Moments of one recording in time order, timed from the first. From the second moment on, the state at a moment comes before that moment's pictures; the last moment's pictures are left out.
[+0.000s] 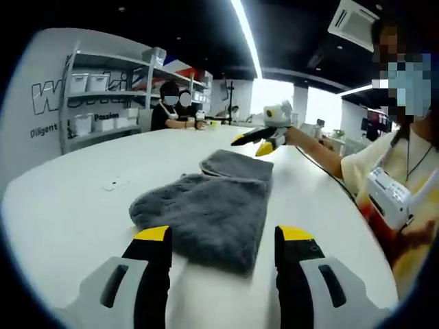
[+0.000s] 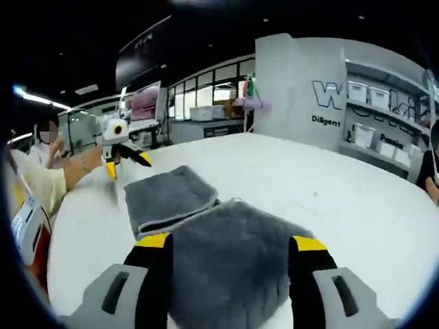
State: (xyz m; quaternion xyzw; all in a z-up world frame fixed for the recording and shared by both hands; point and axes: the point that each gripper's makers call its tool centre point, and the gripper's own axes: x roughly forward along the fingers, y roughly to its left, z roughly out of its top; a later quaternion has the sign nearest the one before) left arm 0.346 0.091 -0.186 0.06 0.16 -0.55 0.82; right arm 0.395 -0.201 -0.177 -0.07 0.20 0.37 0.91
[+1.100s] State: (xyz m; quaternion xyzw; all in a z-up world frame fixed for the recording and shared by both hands) left arm 0.320 0.104 -0.184 0.04 0.13 -0.54 0.83; right arm 0.352 -0.243 -0.237 0.19 0.33 0.30 0.87
